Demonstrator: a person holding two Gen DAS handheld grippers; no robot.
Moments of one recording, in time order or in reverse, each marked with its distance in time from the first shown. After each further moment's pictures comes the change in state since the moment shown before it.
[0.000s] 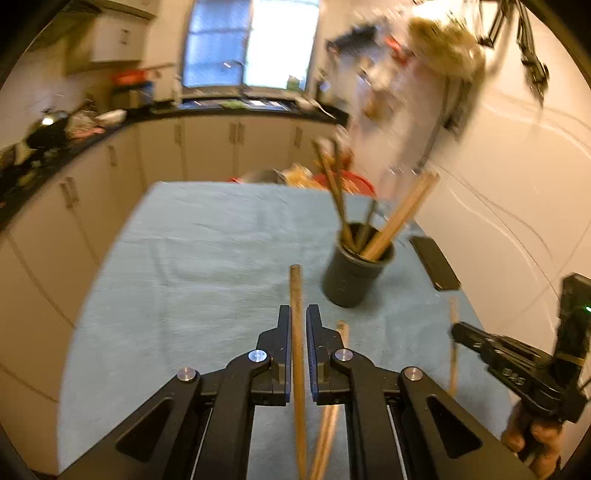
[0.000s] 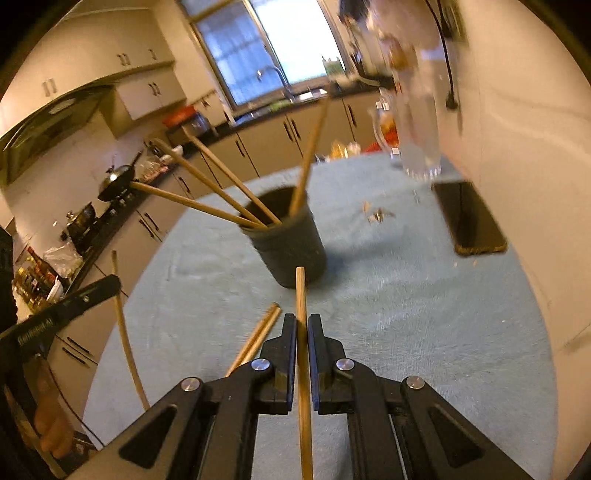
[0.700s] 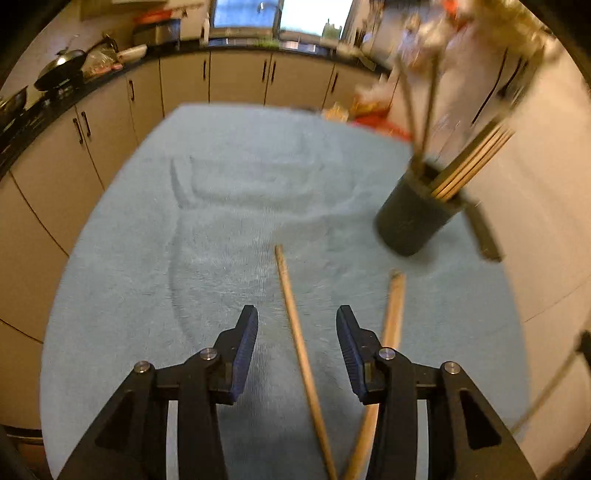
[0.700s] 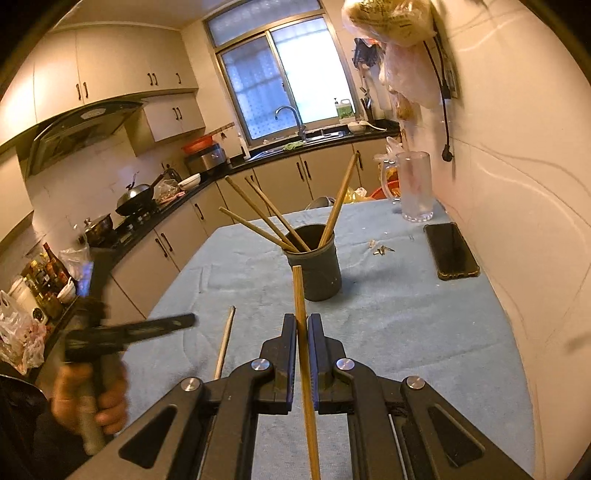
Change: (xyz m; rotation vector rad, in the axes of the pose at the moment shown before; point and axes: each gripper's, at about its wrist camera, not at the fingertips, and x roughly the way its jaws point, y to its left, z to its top) left arm 0.098 0.036 -0.031 -0.094 0.287 0.058; right arm -0.082 0.031 -0.025 -0.044 -0.142 0.001
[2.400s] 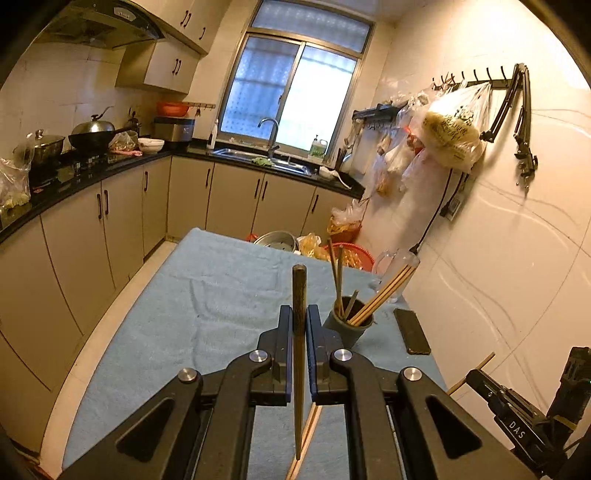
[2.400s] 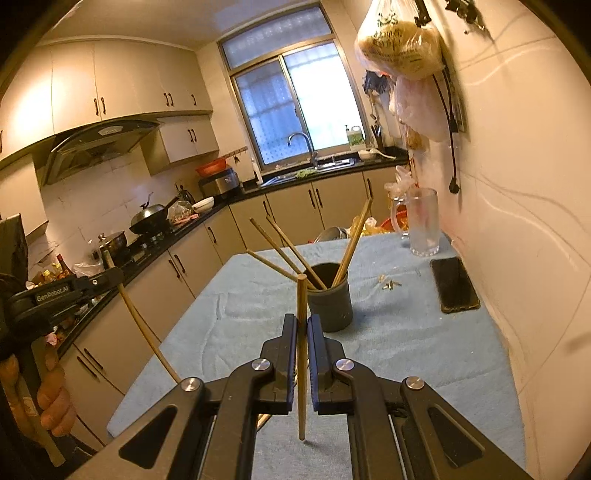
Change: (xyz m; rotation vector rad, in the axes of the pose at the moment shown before) left arm -0.197 -0.012 -0.021 -0.067 -0.508 -0.107; right arm -0.040 0.015 0.019 -0.030 -0.108 0.039
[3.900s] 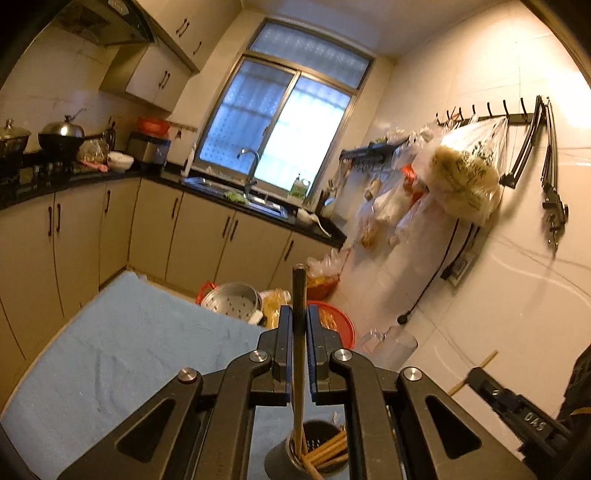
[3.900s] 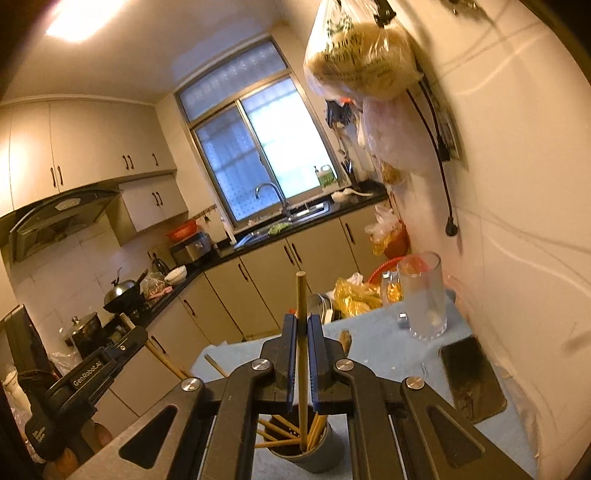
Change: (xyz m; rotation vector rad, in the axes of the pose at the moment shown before) left arm 0.172 -0.035 0.062 -0.078 -0.155 -0.110; right arm 0.126 -0.060 0.127 0.157 -0.162 -0.047
